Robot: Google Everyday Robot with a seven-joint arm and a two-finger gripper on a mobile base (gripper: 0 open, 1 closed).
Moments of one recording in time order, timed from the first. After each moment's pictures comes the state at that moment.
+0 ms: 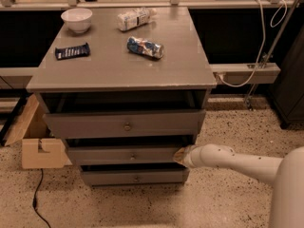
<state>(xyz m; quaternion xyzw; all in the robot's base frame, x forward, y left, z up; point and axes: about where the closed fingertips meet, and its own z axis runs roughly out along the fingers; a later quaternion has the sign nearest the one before) 0.632 -0.124 0.380 -0.62 0.71 0.03 0.34</state>
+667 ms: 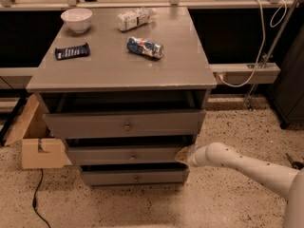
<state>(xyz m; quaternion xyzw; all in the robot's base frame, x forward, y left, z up) 0.637 -0.135 0.382 -0.60 0.71 0.05 0.36</state>
